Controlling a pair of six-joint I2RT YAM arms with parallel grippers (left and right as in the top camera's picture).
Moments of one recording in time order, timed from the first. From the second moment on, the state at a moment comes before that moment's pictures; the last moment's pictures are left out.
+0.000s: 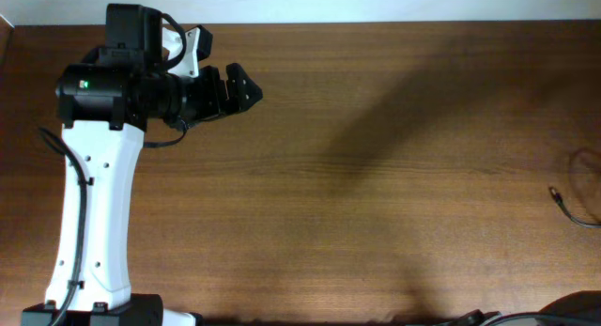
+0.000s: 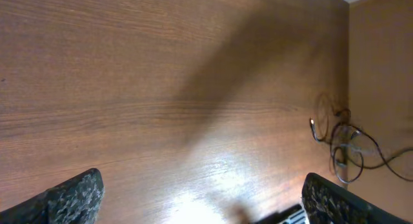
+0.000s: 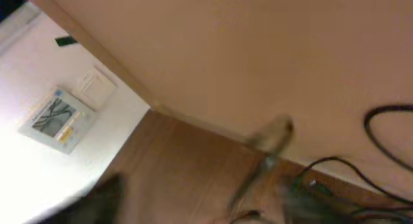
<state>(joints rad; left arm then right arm) -0.05 1.61 1.89 -1.32 0.54 -0.28 -1.06 1.59 1.75 -0.62 -0.21 0.33</state>
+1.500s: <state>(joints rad) -0.09 1.16 1.89 -1.18 0.53 -0.03 -0.42 0.92 1.76 -1.13 -0.73 0.05</state>
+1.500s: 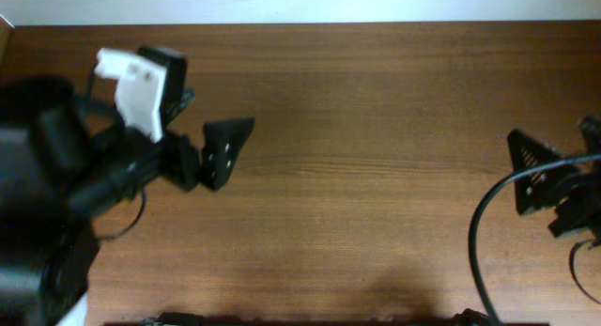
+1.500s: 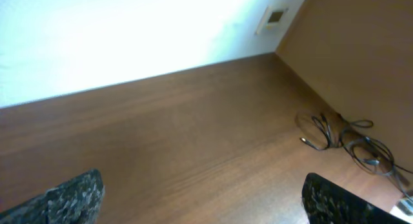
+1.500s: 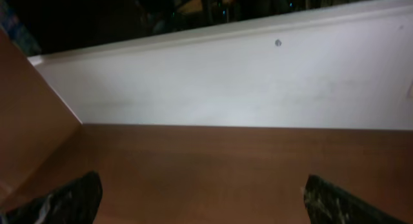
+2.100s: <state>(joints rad) -0.09 0.98 1.89 -1.16 0.35 -0.14 -0.42 0.91 1.76 -1.29 -0.72 -0.06</state>
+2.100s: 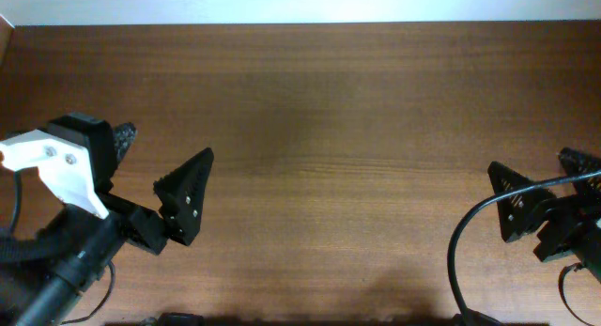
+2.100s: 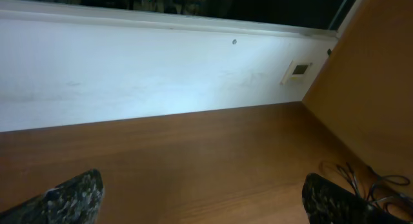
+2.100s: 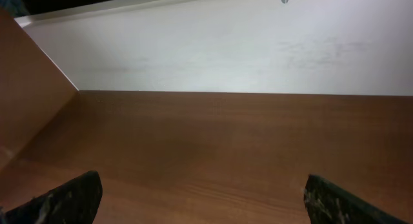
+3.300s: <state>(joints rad) -0.09 0.97 1.88 -1.48 0.34 -0.14 -0.42 0.91 1.76 -1.30 -0.72 -0.06</state>
